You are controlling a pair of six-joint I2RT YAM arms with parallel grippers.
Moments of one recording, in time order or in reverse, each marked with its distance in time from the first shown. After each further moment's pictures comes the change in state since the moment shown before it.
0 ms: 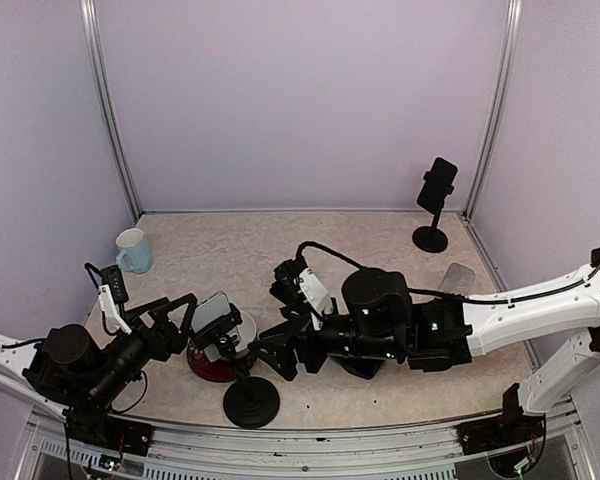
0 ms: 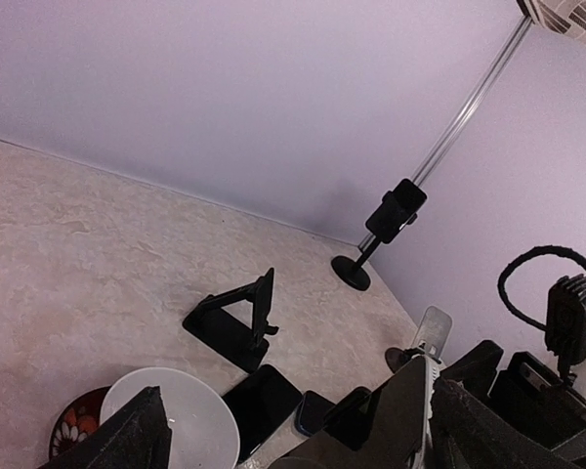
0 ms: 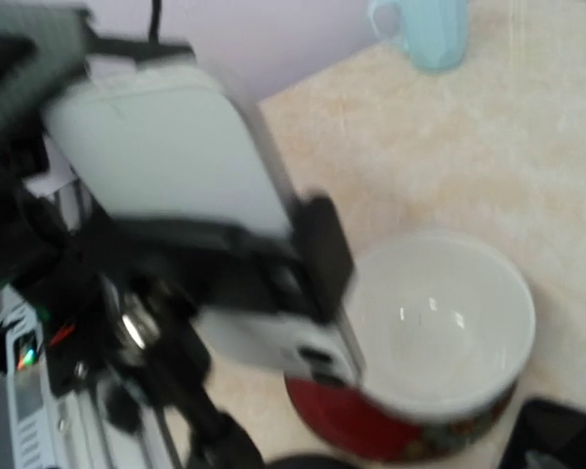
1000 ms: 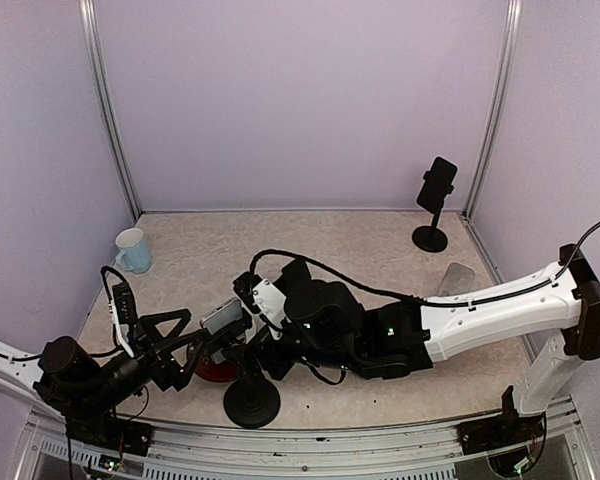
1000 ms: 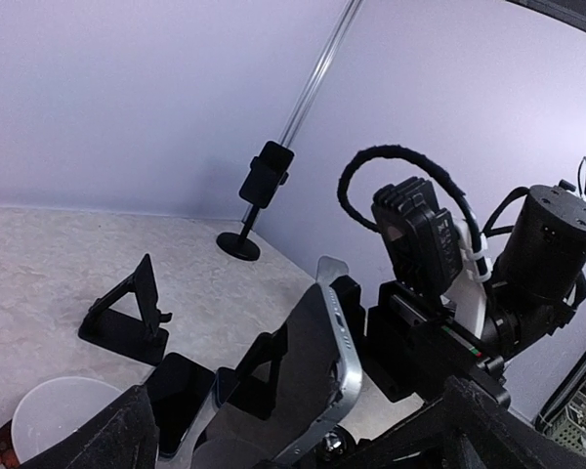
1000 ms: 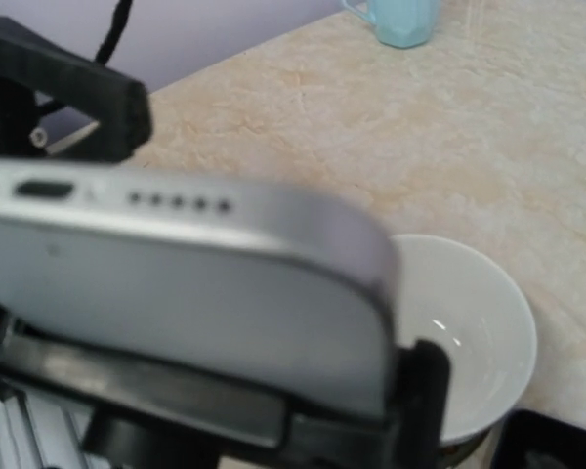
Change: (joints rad) left arm -0.011 -0.083 -0.178 0.315 0.344 0.259; right arm 0.080 0.217 0.253 -0.147 0.176 -0.048
